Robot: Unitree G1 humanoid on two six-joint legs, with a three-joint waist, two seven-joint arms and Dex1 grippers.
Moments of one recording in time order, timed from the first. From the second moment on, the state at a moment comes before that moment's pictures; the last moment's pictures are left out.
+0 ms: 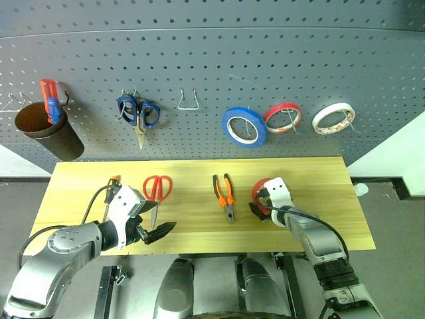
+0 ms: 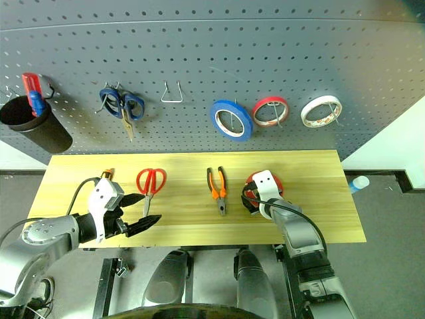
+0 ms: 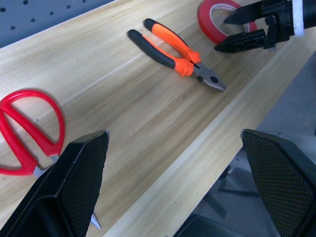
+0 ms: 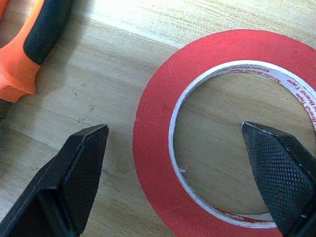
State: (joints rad) left arm 0.20 0.71 0.14 -0.57 -0.52 0.73 -0.72; right arm -0.19 -0.30 0.11 0.09 0.06 0.67 0.31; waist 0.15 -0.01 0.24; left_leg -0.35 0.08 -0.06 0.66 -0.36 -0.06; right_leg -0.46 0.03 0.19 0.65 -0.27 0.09
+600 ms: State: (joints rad) left arm 0.18 0.71 0.14 -0.56 -0.52 0.73 -0.72; right arm -0.19 -0.29 0.10 0.10 0.04 0.64 0.31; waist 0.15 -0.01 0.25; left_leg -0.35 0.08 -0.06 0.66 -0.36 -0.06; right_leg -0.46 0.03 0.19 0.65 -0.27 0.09
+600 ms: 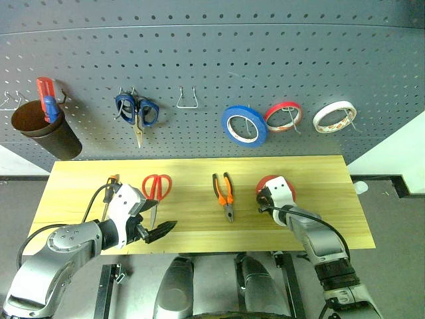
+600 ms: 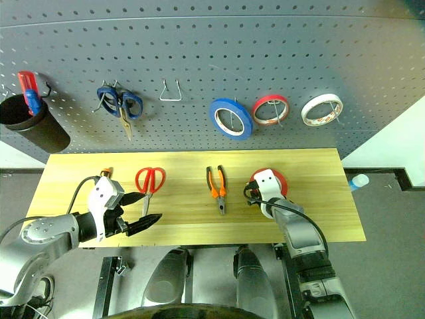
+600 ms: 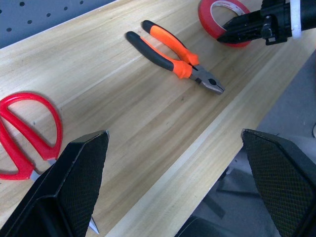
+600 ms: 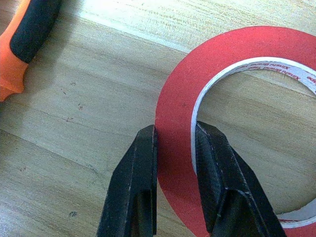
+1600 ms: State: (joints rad) left arm 0.04 0.57 0.19 -0.53 -0.66 0.54 -0.77; right arm 0.25 -0.34 -0.15 -0.70 0.29 0.81 0.41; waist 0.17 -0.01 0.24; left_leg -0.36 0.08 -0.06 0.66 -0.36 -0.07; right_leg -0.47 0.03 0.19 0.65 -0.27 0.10
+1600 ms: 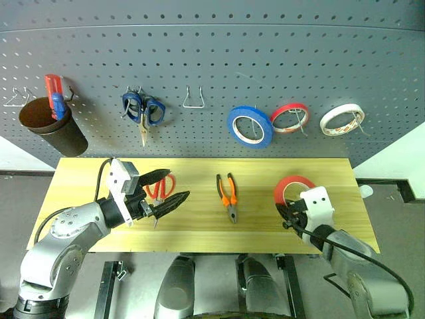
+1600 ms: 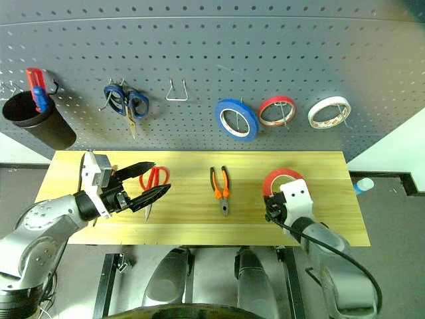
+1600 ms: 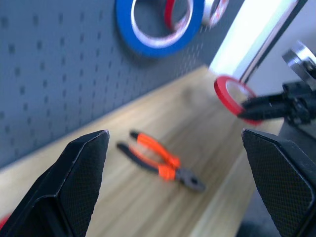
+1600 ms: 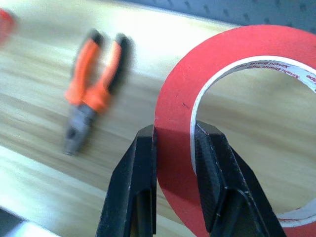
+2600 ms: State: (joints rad) left arm 0.04 0.41 0.15 -0.42 -0.60 0.21 -0.80; right arm -0.06 -0.38 -0.22 -0.66 0.54 0.66 0.36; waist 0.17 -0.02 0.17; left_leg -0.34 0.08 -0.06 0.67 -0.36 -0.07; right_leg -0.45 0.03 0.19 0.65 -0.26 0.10
